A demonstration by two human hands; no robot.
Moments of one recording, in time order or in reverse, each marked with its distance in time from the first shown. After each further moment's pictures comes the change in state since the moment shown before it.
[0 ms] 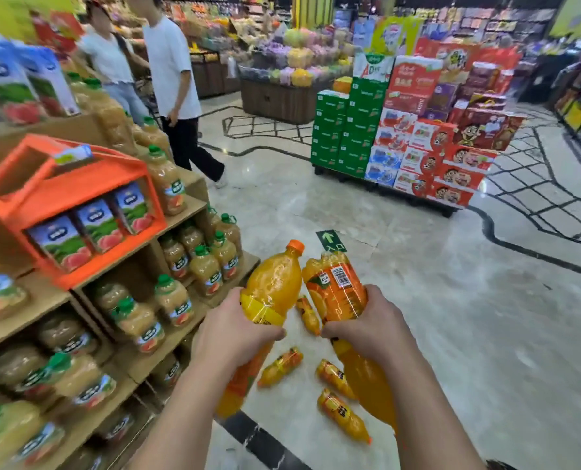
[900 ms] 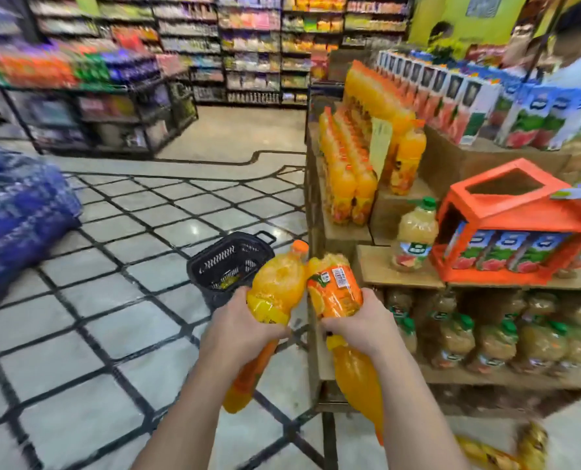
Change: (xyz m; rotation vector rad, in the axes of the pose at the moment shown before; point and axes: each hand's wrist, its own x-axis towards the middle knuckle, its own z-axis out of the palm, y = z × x) left_hand -0.315 -0.490 -0.345 -0.249 0.672 -0.783; right_hand -0.395 -0.389 0.412 -0.139 -0.711 -0.707
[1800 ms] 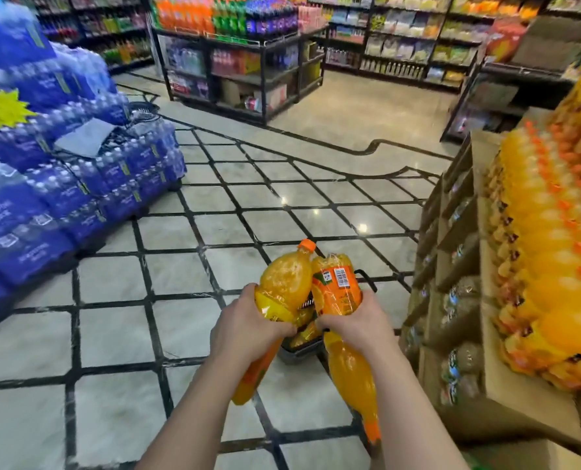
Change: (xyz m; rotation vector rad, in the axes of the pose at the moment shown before) left_hand 0.485 -0.075 -0.127 -0.060 0.161 -0.359; right_hand 0.434 -0.334 0.241 -0.148 -0.311 -0.148
